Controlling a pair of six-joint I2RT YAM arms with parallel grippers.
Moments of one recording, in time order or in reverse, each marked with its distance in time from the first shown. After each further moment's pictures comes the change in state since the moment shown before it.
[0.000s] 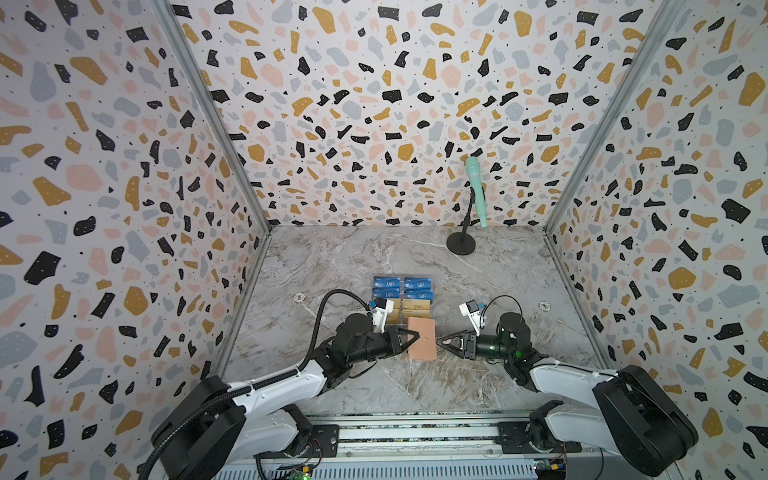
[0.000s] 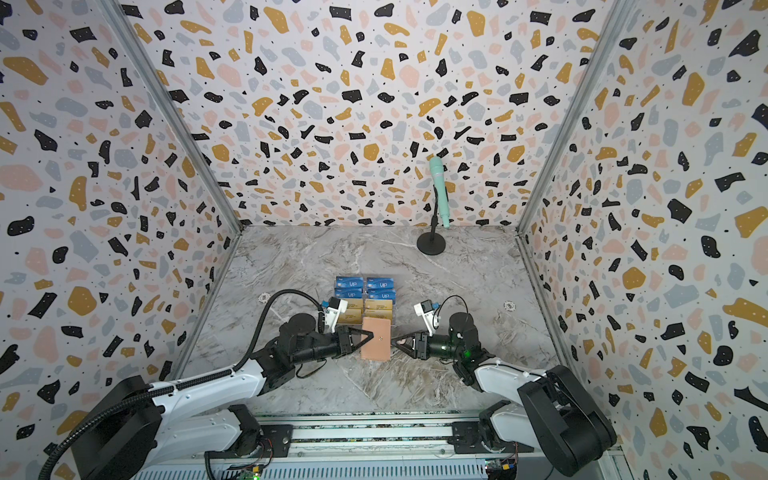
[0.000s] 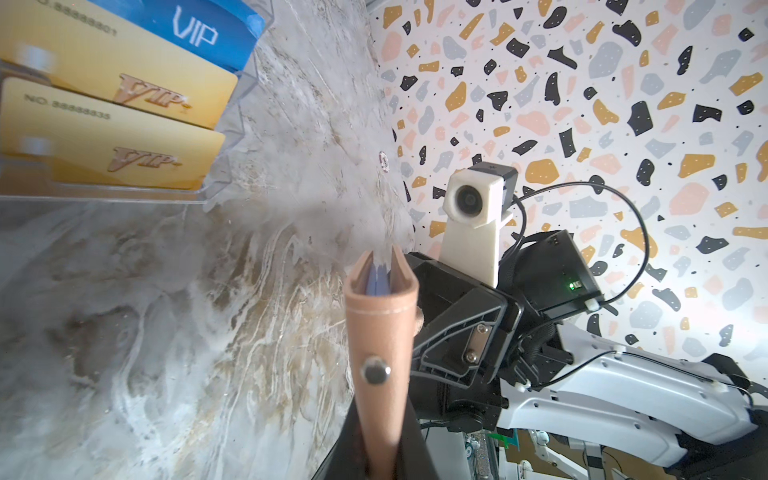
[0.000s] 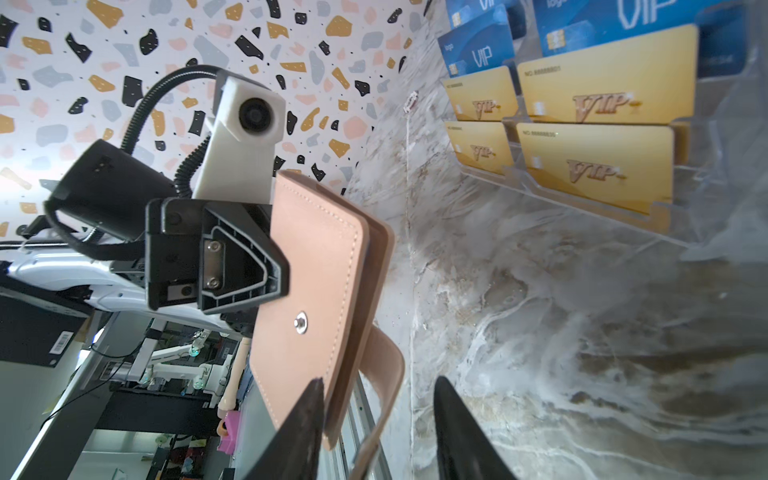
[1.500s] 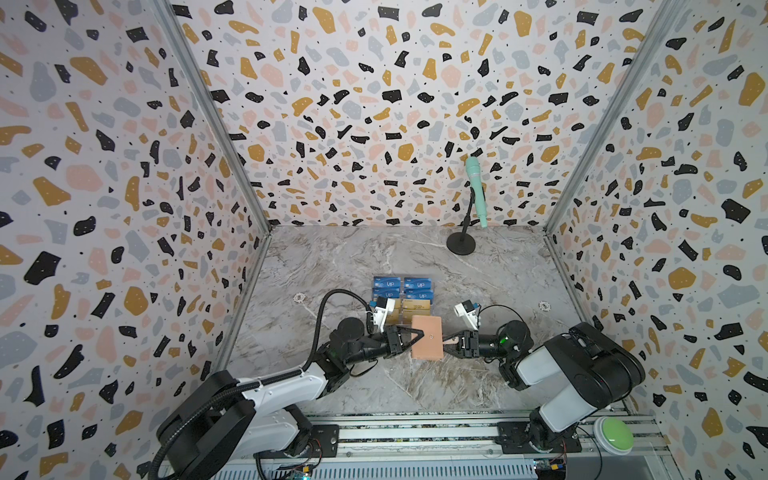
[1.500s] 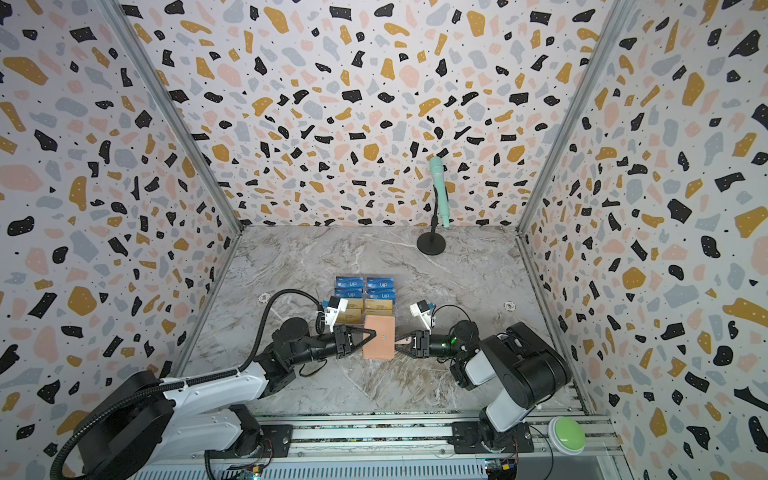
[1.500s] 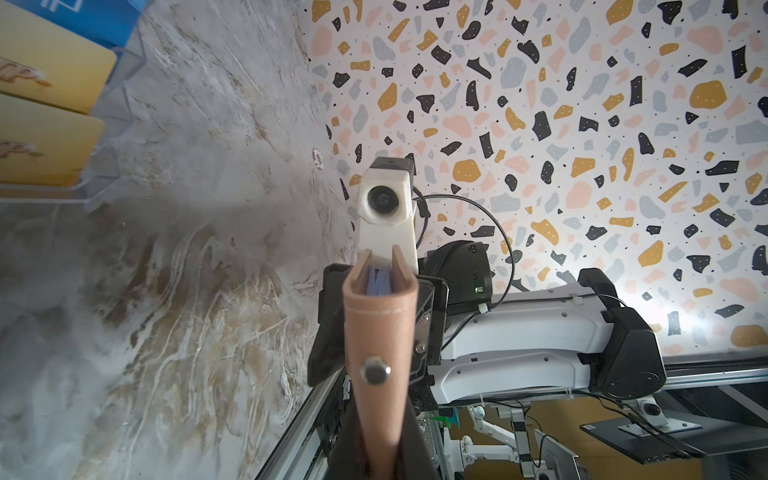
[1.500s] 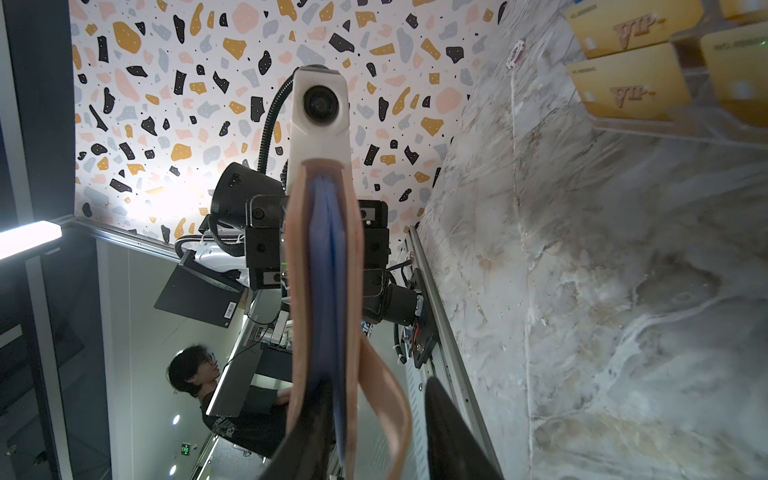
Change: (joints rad) left arm 0.000 0.042 -0.063 0.298 0.095 -0.126; right arm 0.005 0.359 -0.024 0.773 -0.203 0.513
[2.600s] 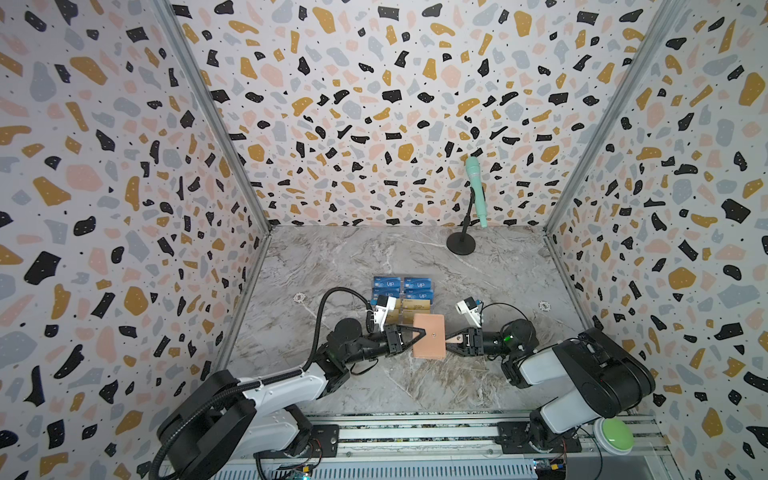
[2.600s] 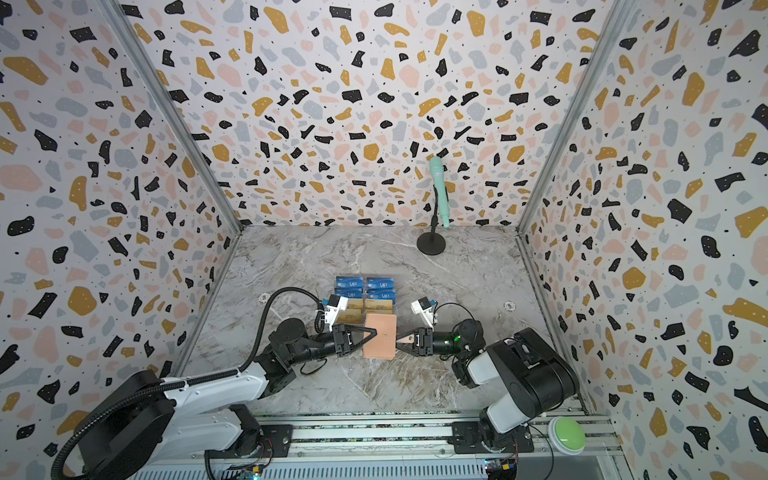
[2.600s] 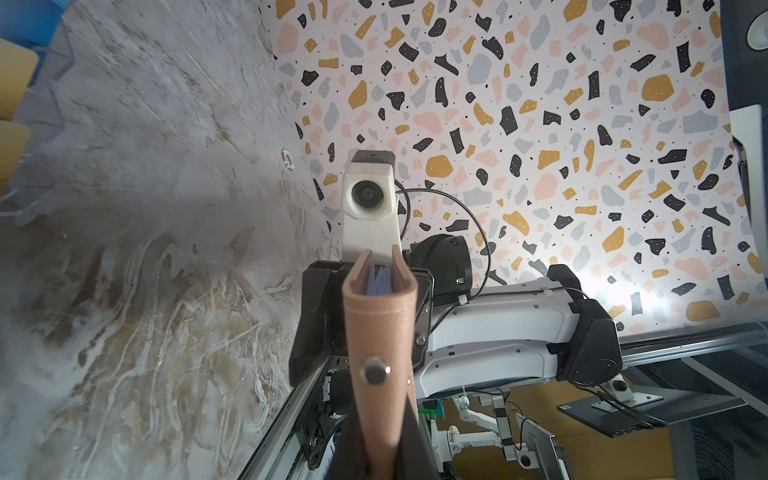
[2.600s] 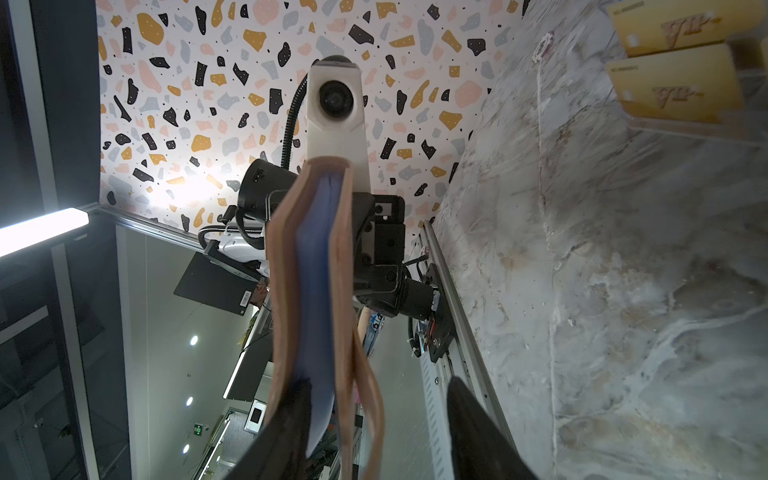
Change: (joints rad) left arm 0.002 -0.001 -0.003 0.069 0.027 -0.019; right arm -0.040 -0.057 0.006 0.001 -0.051 0.061
